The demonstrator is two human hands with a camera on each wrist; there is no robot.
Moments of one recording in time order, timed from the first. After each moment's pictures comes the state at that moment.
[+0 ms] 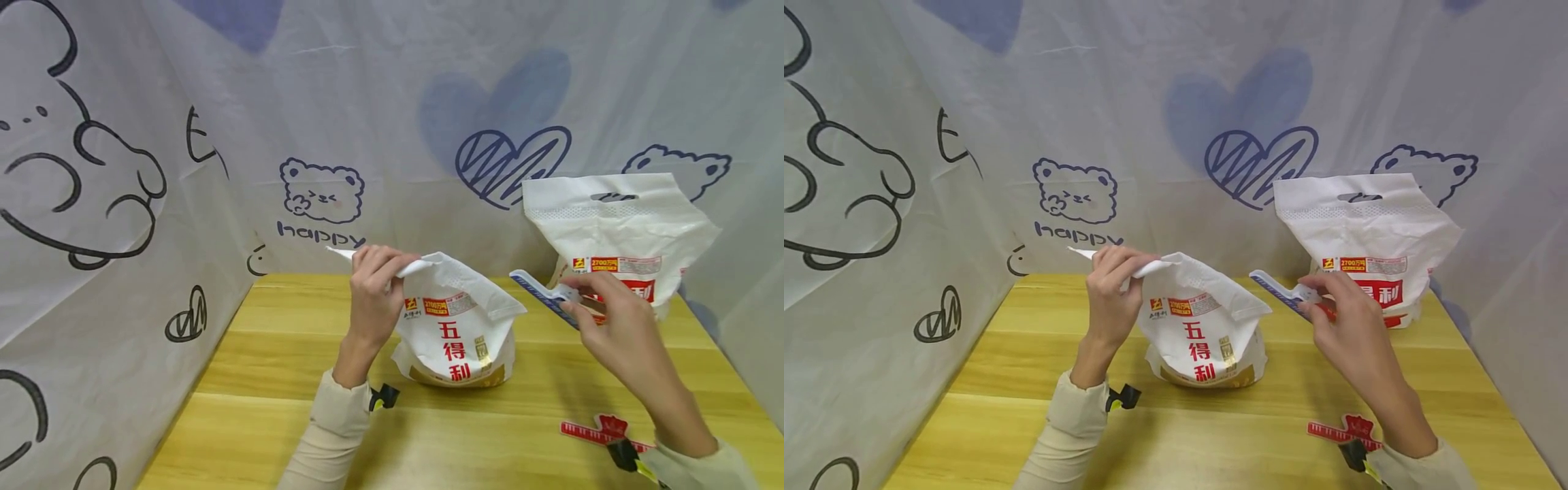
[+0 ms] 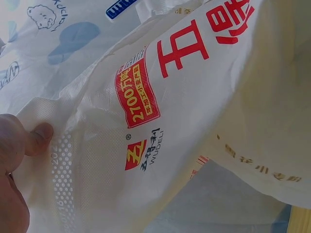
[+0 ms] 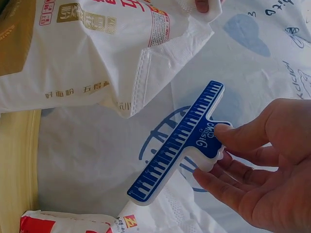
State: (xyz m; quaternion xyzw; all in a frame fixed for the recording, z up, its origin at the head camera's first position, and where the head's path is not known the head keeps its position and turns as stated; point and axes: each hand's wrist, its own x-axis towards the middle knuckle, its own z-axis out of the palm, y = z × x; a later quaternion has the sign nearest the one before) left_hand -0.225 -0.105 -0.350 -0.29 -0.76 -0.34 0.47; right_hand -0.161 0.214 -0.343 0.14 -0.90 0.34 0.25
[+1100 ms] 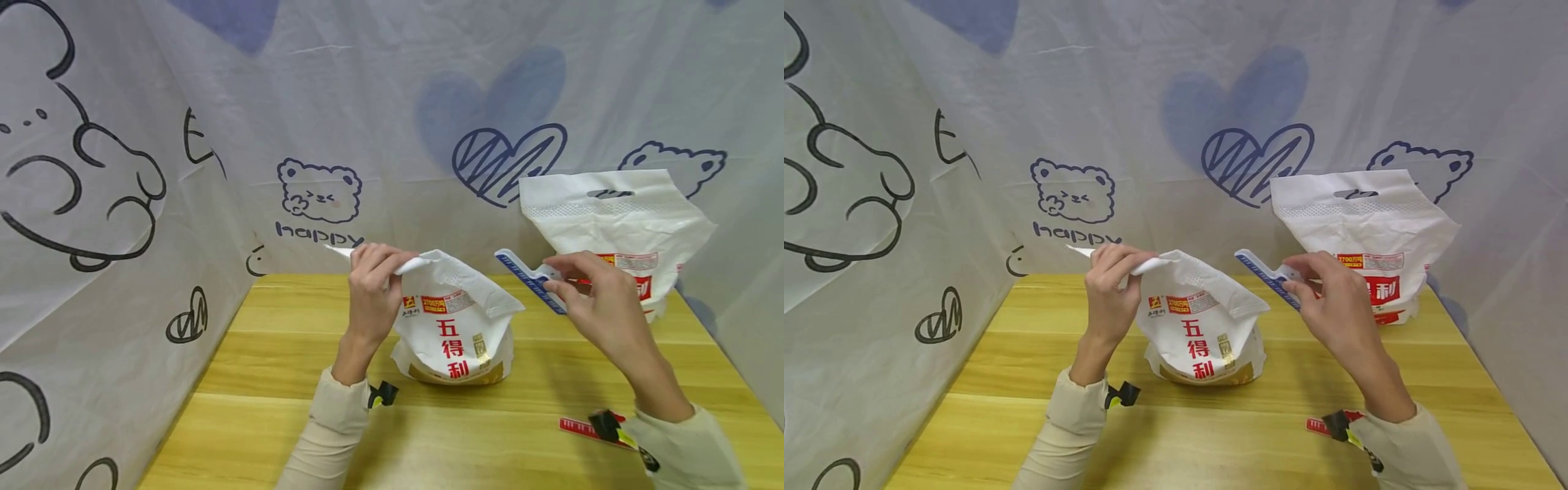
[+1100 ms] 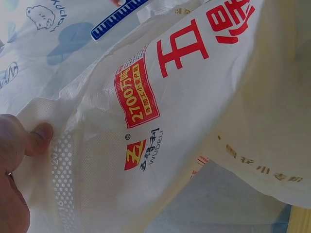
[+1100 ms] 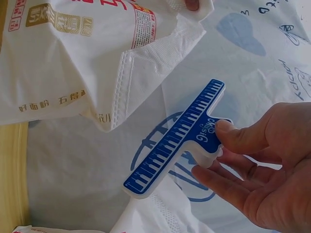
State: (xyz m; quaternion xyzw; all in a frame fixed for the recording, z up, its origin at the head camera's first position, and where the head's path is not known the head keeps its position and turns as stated) left_hand -0.227 -0.104 -0.348 -0.29 -0.75 -0.35 0.48; right_hand -0.177 0.203 -0.329 0.14 -0.89 0.36 0.26
